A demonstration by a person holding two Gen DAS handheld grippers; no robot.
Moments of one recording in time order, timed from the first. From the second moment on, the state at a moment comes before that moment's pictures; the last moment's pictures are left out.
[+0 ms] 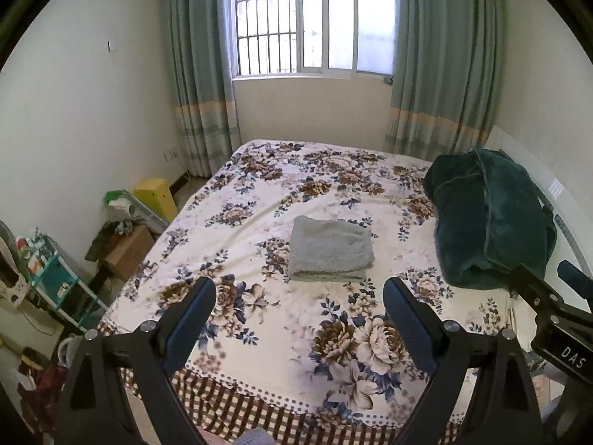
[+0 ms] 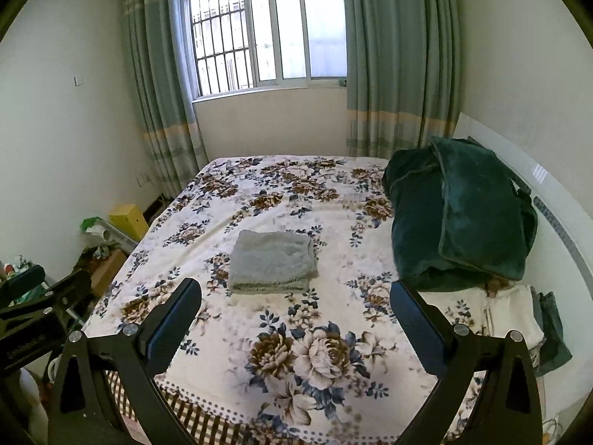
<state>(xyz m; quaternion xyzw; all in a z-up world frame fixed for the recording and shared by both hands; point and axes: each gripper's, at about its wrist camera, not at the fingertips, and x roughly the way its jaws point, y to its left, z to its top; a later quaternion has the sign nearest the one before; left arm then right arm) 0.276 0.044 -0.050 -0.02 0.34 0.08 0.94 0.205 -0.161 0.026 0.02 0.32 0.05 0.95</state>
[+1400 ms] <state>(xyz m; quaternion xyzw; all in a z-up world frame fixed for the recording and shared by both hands) 0.228 0.054 -0.021 -0.02 0.31 0.08 0.95 0.152 -0.151 0.065 0.02 0.30 0.07 0.95</state>
